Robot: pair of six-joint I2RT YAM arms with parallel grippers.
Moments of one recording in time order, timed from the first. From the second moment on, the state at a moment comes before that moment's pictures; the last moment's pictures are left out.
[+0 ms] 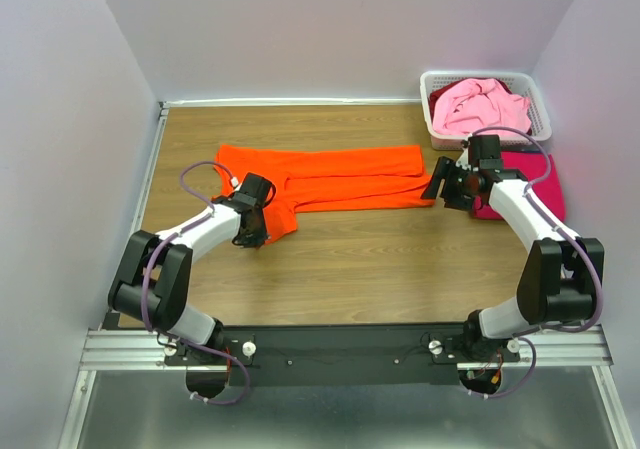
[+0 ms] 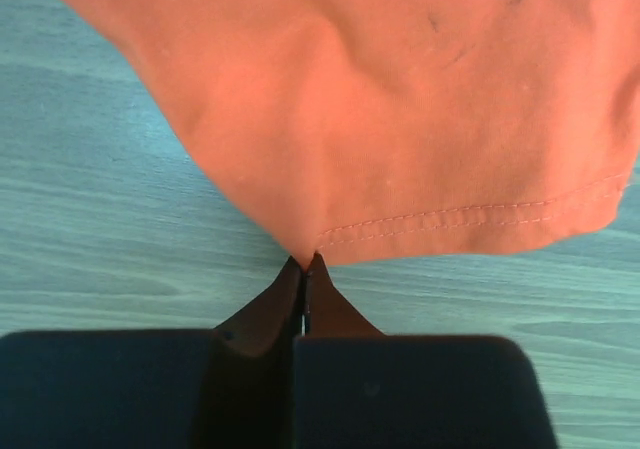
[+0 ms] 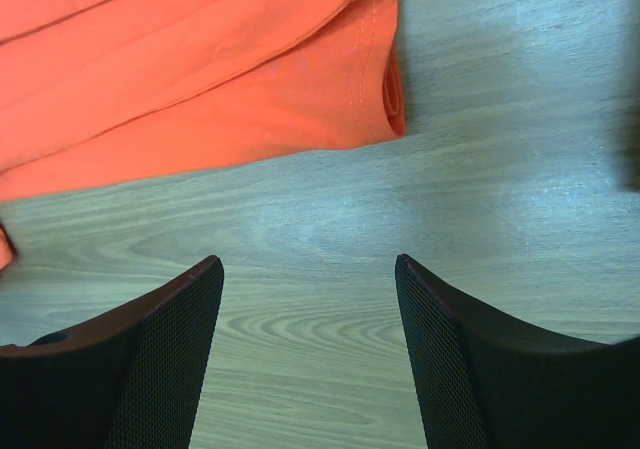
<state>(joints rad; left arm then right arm) -0.38 1.49 0.81 -0.52 -0.15 -0.57 0.03 1.48 1.03 -0.52 -0.20 0.35</state>
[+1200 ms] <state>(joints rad) -0.17 2.00 1.60 -0.41 -0.23 -0.43 0.07 1.54 1.03 -0.46 -0.31 0.34</state>
